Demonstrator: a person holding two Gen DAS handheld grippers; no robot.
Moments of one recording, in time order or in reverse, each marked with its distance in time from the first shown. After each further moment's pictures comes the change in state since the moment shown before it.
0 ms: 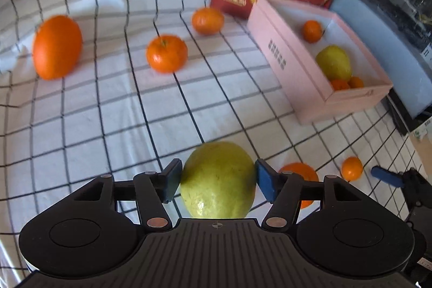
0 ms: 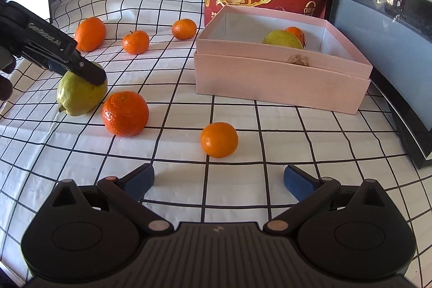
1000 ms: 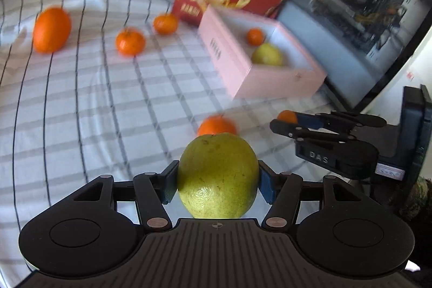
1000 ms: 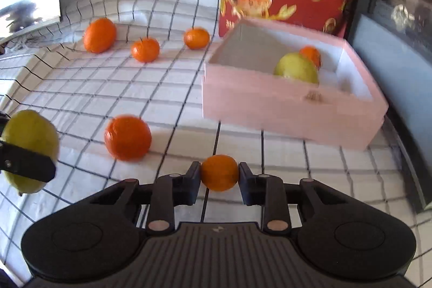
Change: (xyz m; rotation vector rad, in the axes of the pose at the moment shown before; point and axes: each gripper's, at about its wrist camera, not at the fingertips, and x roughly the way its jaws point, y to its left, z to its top) left arm -0.069 -0.047 -0.070 -0.025 -0.170 -0.155; right arm 0.000 -0.003 0.037 -0.086 -0.004 0.047
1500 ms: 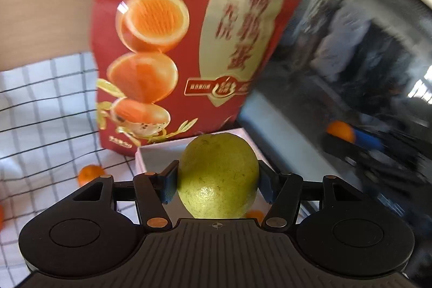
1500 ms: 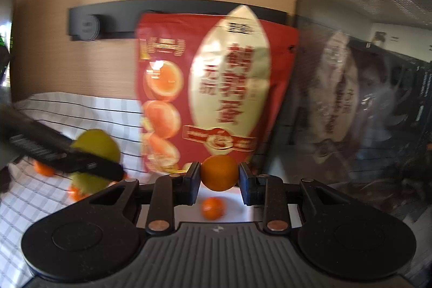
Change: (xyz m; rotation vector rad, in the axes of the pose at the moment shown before) left arm 0.106 -0.075 0.229 0.120 -0.037 -0.054; right arm -0.065 -0.115 0.156 0.011 -0.279 -0.174
